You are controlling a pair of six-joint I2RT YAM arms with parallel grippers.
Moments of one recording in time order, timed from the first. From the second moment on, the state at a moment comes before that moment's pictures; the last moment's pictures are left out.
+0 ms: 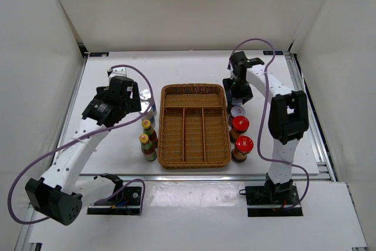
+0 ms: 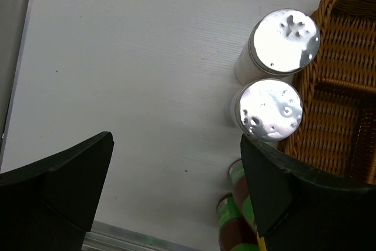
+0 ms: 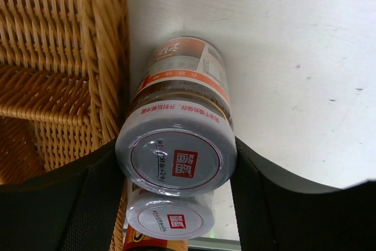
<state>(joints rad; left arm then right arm) -0.40 1.11 1.15 -0.83 -0.52 -0.34 0.32 1.99 1.66 -1.01 -0.01 0.10</state>
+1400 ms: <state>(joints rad) -0.54 1.04 1.09 -0.81 -0.69 -0.30 0.67 1.76 1.43 -0.96 0.00 0.13</state>
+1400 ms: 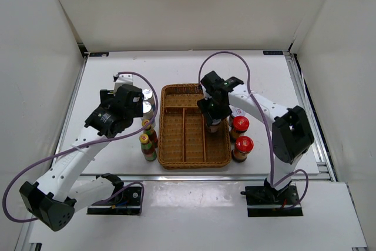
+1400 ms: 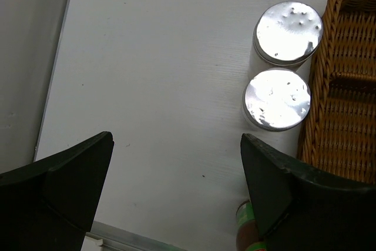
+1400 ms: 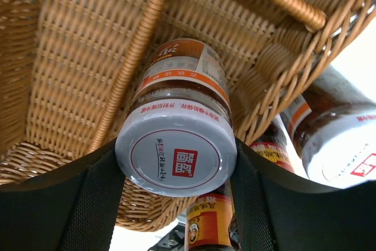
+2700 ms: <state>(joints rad) -0.54 1.04 1.06 -0.81 -0.70 -0.30 0.42 1.85 1.53 -1.16 0.11 0.23</state>
